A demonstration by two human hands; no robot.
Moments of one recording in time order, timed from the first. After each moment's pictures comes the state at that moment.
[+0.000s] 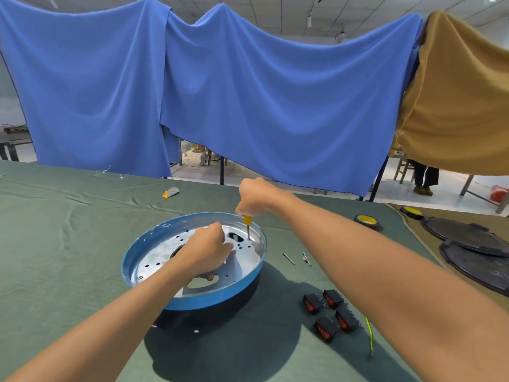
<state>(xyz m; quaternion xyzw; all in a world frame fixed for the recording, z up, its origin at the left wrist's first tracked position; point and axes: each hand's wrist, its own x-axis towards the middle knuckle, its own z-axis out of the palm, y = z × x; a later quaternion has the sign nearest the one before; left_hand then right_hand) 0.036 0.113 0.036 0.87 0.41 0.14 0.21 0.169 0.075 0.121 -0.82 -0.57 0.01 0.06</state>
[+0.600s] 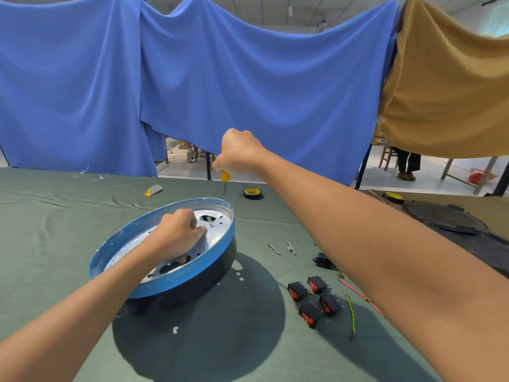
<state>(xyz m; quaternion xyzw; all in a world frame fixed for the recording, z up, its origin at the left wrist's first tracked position) 0.028 0.133 0.048 0.88 0.41 0.17 0.18 0.171 0.072 0.172 -0.80 -0.54 -0.03 0.26</state>
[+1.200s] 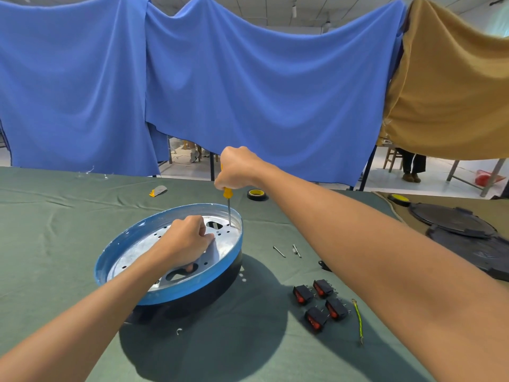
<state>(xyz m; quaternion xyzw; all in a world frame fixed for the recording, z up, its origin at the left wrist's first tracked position) 0.029 0.129 0.038 0.88 0.40 0.17 0.16 0.163 0.077 0.156 -0.80 -0.58 -0.02 0.16</state>
